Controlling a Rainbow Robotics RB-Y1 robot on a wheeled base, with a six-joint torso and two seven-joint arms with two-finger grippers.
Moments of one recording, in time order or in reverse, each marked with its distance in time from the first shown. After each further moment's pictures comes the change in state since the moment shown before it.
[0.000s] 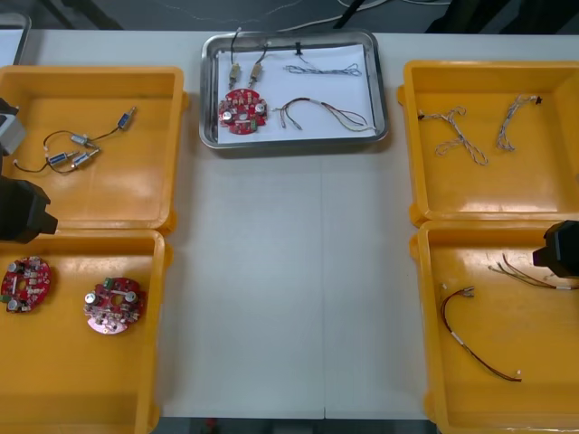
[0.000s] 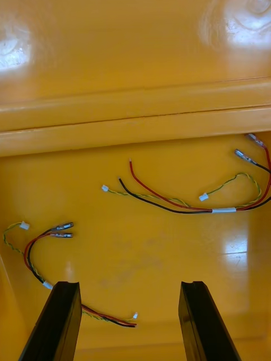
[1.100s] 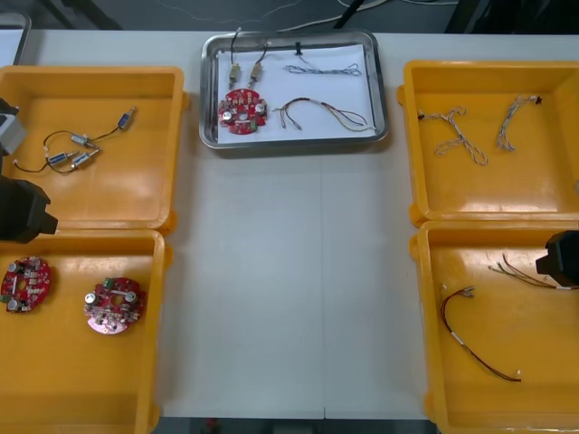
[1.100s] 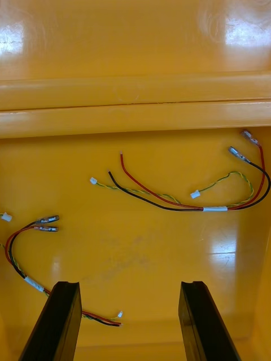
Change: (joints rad) right arm 0.026 0.006 0.000 0.000 0.025 -0.009 0.061; left arm 0.000 0.000 0.000 0.000 0.000 0.000 0.000
